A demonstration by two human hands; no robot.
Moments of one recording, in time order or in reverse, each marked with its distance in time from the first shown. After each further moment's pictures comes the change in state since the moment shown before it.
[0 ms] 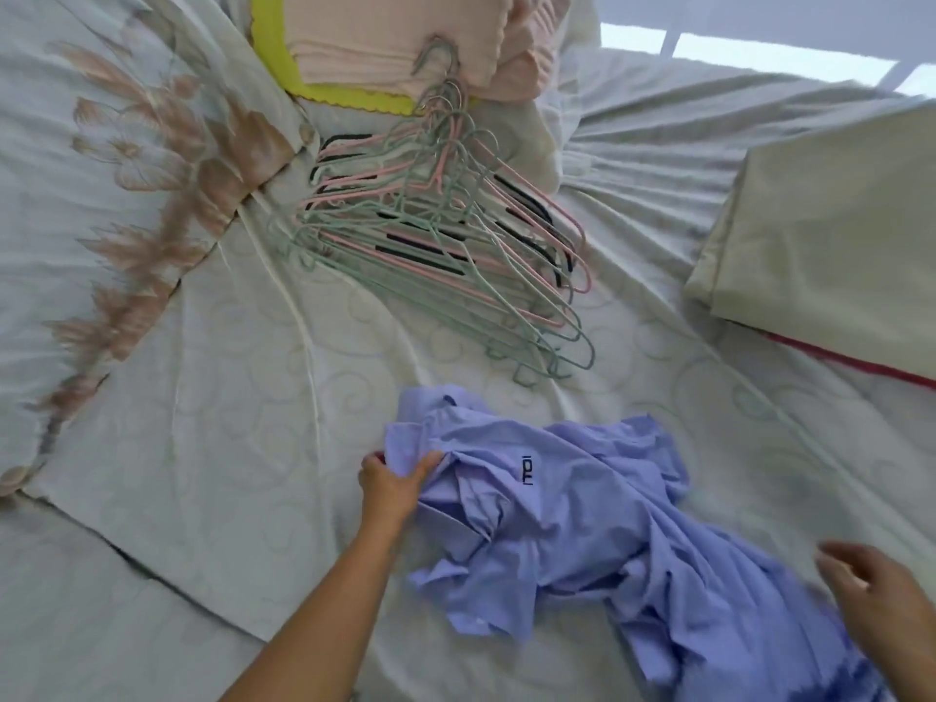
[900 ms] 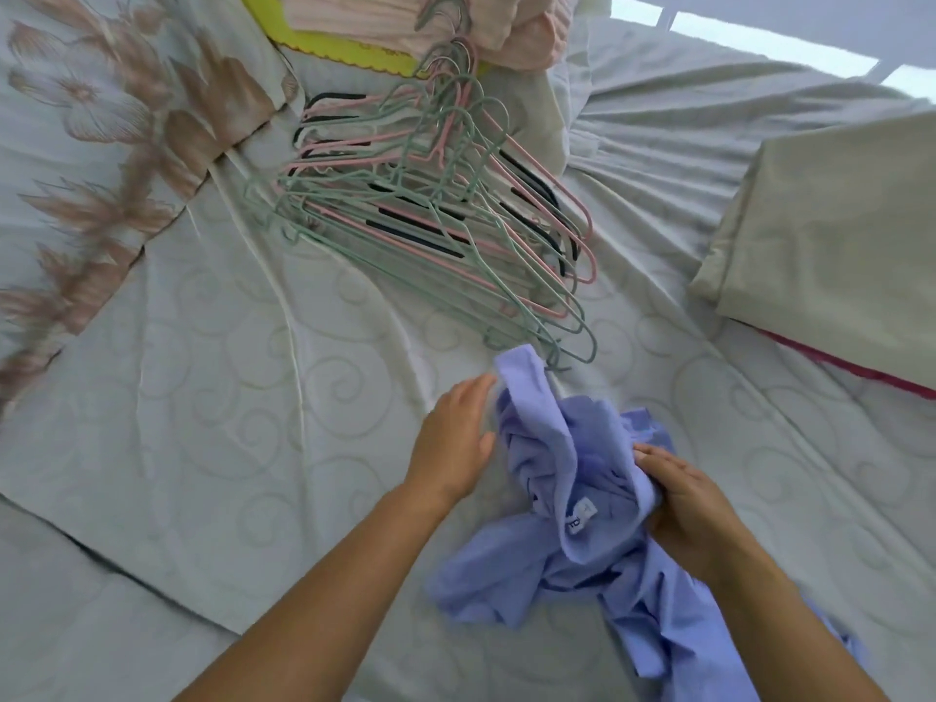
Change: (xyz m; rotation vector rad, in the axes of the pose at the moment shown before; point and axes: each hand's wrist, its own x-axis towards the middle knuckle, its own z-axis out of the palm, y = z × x) left_hand -0.015 0.070 0.025 0.590 -0.368 0.702; right_hand -0.011 -0.146 0.034 1.052 -0.742 0.318
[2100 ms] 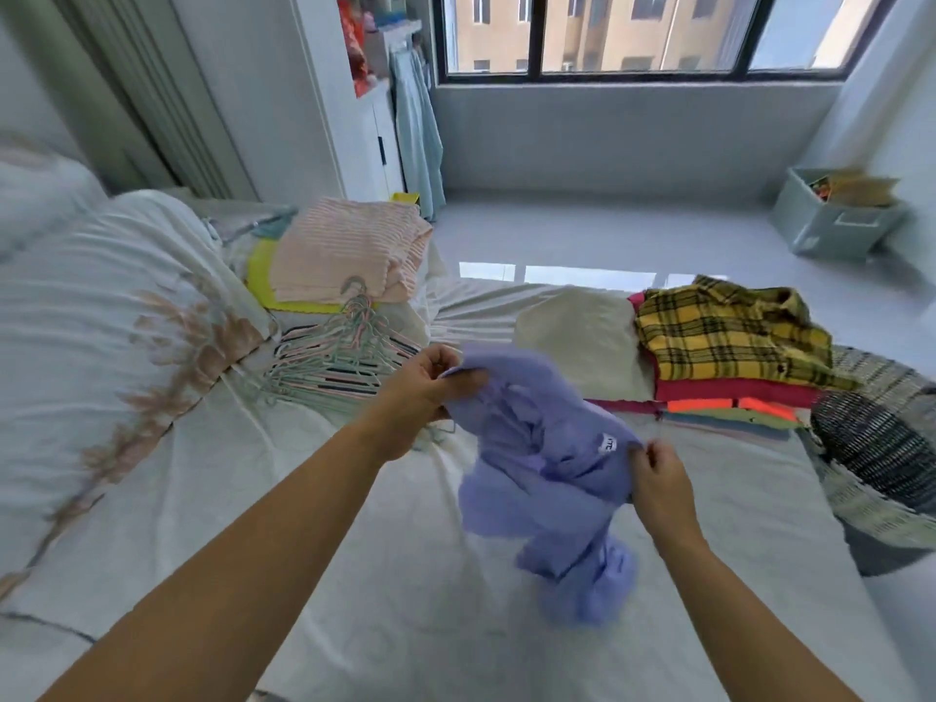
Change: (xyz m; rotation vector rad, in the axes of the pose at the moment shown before) left_hand -0.198 0.242 -0.100 -0.851 -0.131 0.270; right_hand -0.269 -0.023 -0.066 -0.572 0.746 -0.709
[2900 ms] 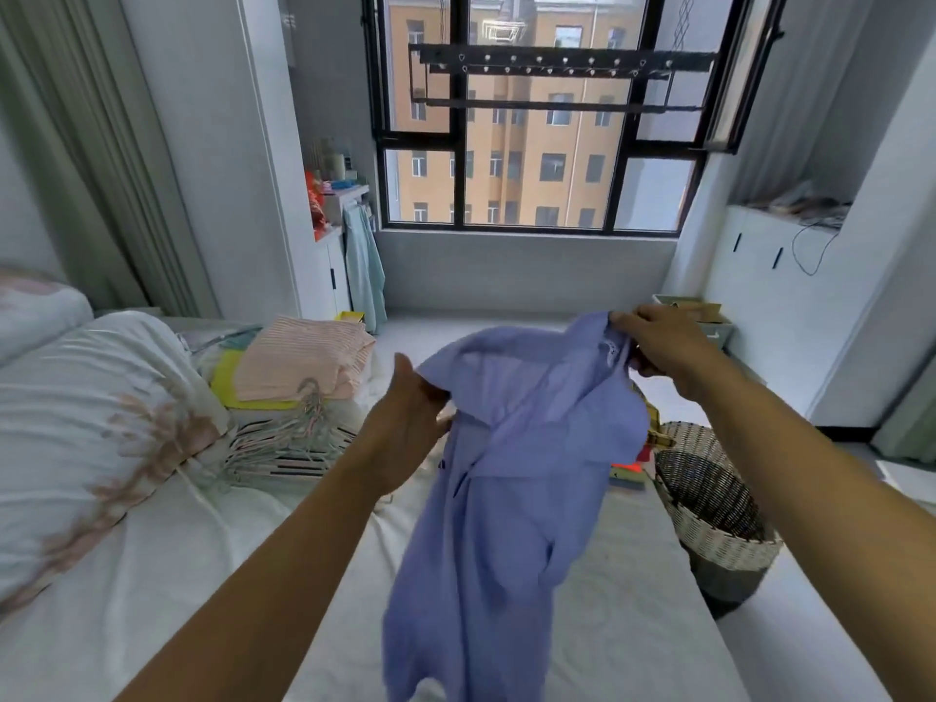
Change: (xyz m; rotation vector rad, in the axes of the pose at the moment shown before) left_hand -0.159 0.118 0.114 -0.400 -0.170 0.268; right_hand -0.100 -0.223 -0.264 0.048 -0.029 -0.302
